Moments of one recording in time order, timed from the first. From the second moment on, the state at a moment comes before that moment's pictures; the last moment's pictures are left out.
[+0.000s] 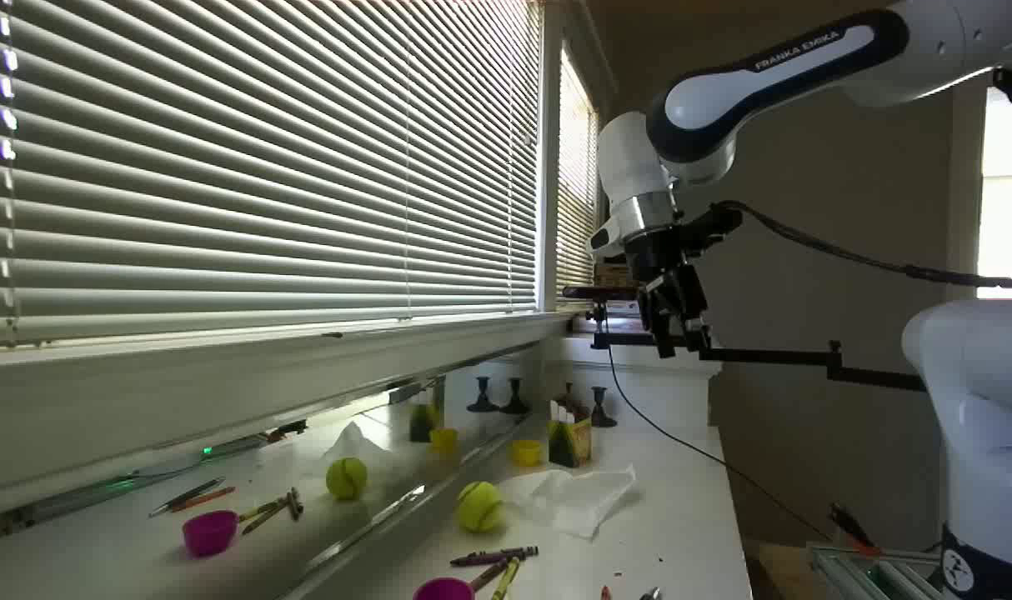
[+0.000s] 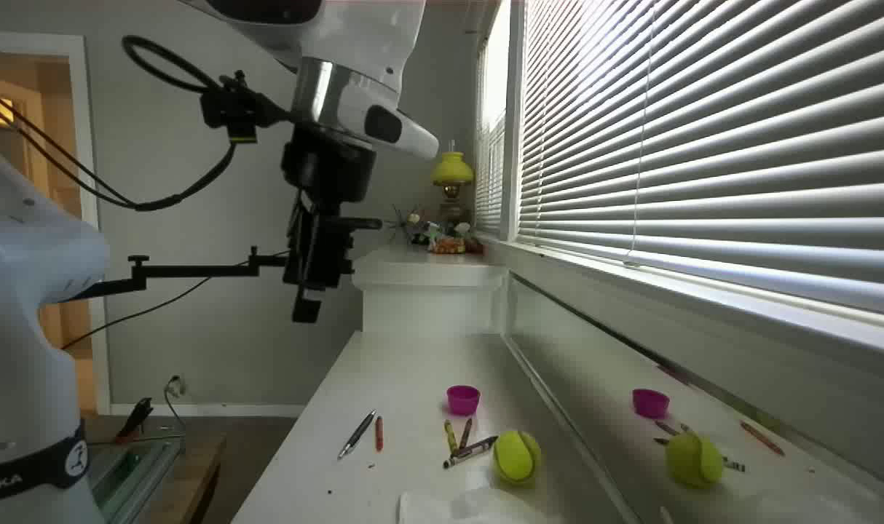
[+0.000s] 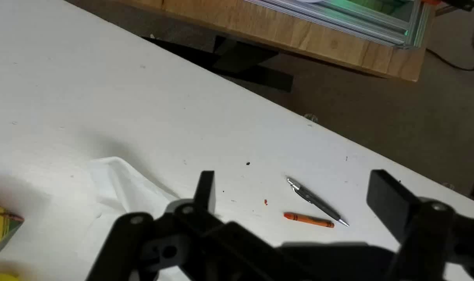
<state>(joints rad) -0.03 -0.54 -0.29 -2.43 -0.06 1.65 -0.47</state>
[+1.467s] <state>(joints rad) 0.10 -0.30 -0.16 -2.43 -0.02 2.08 -0.71</state>
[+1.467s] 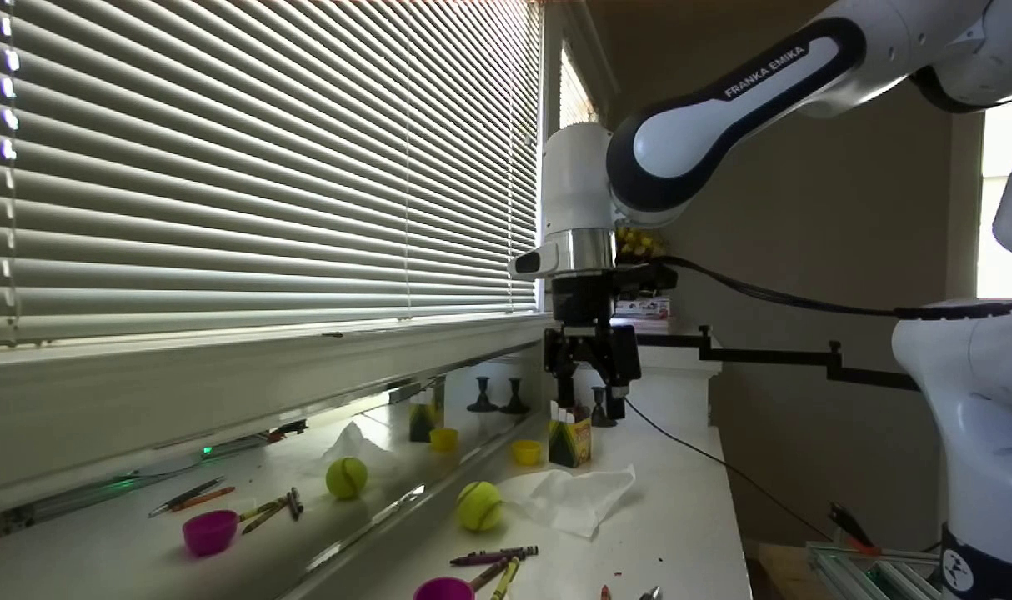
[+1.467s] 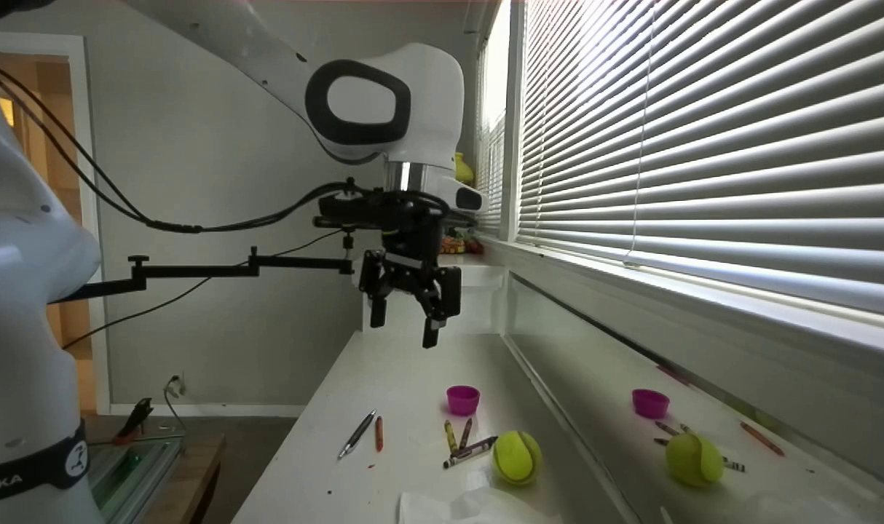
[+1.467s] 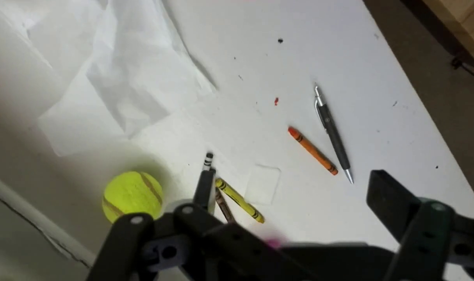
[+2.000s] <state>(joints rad) 0.10 -0.26 -0.14 -2.43 0.06 2.15 -0.79</state>
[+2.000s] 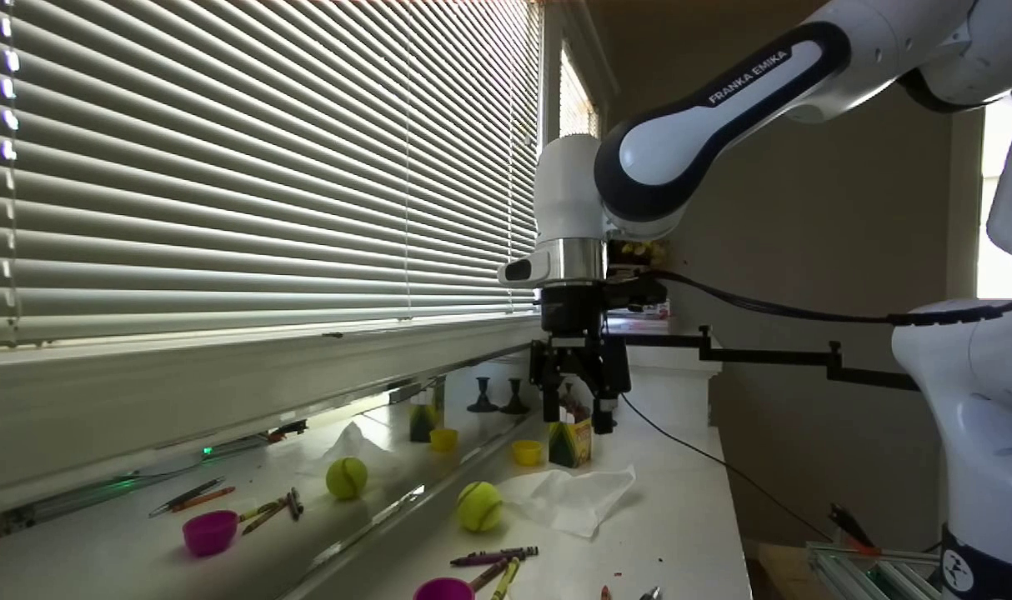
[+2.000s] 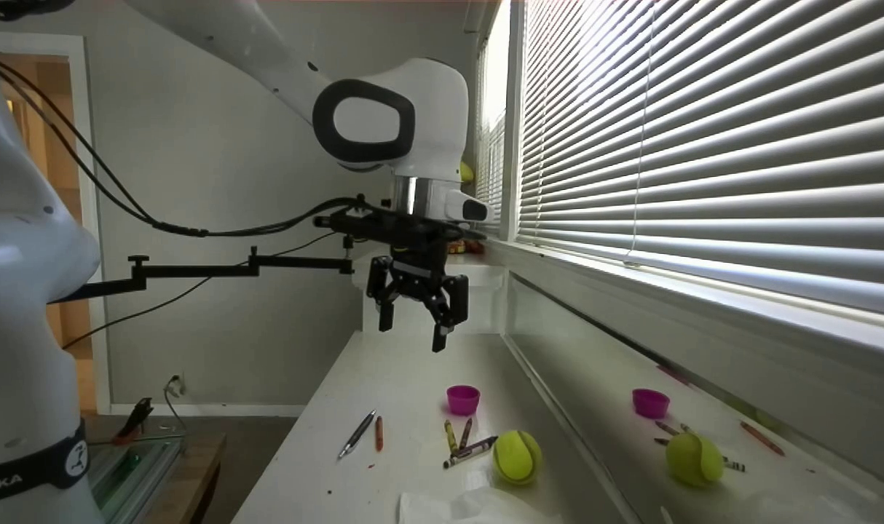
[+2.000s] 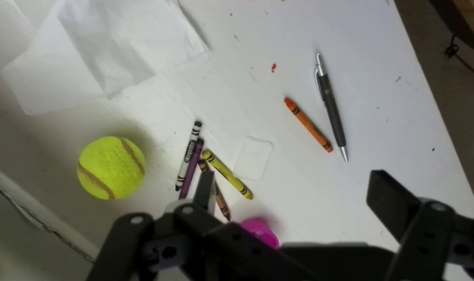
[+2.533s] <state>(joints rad) 0.11 -0.13 -0.13 -2.40 0.25 2.21 -1.02</state>
